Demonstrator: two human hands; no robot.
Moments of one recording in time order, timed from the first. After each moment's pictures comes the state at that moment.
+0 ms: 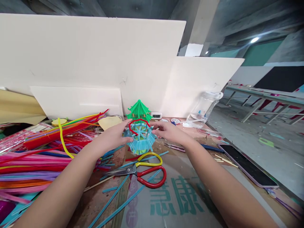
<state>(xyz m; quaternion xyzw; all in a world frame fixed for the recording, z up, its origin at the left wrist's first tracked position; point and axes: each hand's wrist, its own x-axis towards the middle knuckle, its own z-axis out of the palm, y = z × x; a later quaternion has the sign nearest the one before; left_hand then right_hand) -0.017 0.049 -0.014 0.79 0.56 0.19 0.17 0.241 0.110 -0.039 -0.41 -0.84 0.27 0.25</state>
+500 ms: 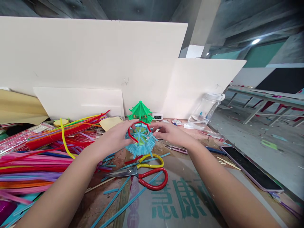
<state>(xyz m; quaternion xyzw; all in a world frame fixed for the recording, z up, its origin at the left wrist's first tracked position) -0.015 0.047 -0.013 0.85 0.47 0.24 0.07 0.239 0.101 -0.032 -0.38 -0.84 0.28 0.26</state>
